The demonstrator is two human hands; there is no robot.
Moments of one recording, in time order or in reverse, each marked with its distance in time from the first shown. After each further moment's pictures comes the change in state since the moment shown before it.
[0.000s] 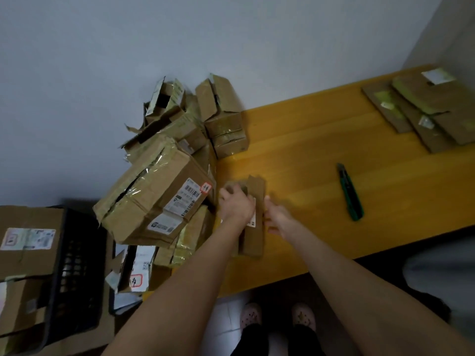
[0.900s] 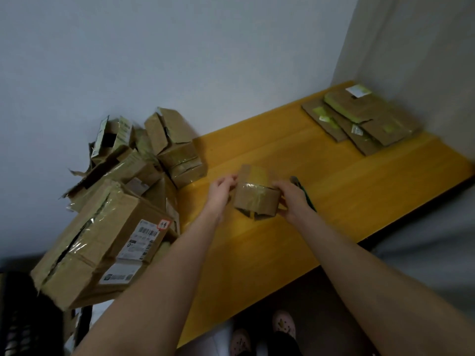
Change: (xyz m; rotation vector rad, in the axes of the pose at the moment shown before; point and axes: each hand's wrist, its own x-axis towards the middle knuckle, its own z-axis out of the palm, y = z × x) left_hand 0.004 0.087 -0.029 -0.927 -0.282 0.182; right_hand -0.013 -0.044 -0.118 0.588 0.223 -0.223
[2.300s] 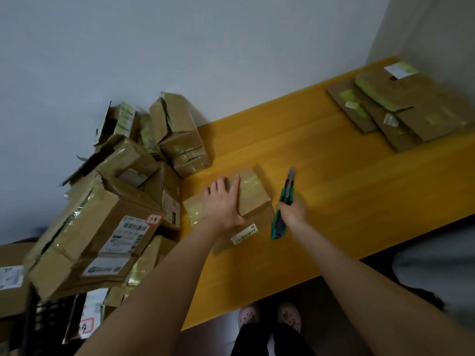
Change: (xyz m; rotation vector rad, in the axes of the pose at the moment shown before) left_hand 0.021 -0.044 0.010 1.598 0.025 0.307; right_hand 0.056 0.043 -0.020 -0.627 0.084 0.023
